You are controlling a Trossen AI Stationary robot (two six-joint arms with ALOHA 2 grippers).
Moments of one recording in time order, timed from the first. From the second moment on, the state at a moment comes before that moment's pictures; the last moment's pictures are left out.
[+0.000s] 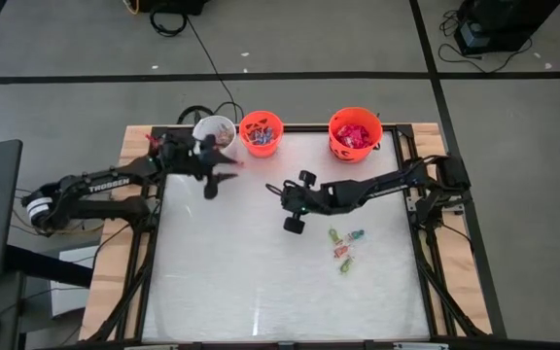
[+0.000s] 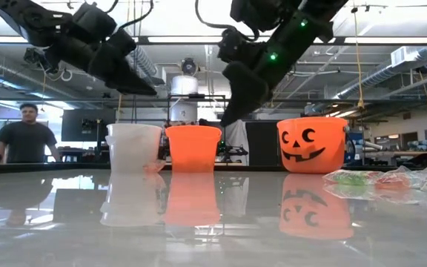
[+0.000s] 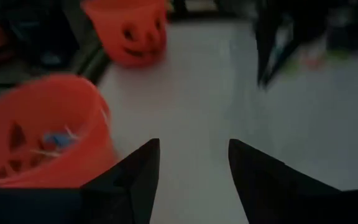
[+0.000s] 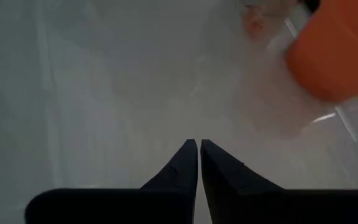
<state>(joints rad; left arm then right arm) 0.59 0.99 0.52 0.04 0.38 0.30 0.03 1.77 1.13 -0.22 0.37 0.14</state>
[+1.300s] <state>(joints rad) 0.41 1.54 0.64 0.08 -0.16 0.56 0.07 1.76 1.13 -0.27 0.37 0.16</state>
